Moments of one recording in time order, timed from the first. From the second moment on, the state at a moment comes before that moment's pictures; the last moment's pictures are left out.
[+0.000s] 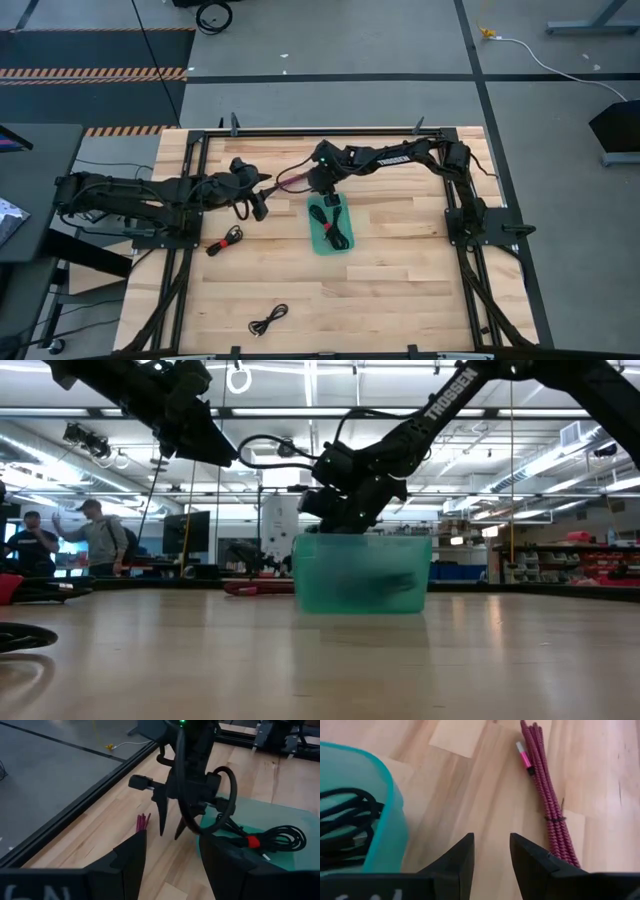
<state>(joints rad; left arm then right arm) 0.03 0.95 0.61 -0.13 -0.47 -0.20 -0.35 2.08 1.34 -0.14 -0.25 -0.59</state>
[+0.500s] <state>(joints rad) 0.03 0.95 0.61 -0.13 -0.46 -0.21 -0.31 2.08 1.34 -0.19 -0.25 -0.67</state>
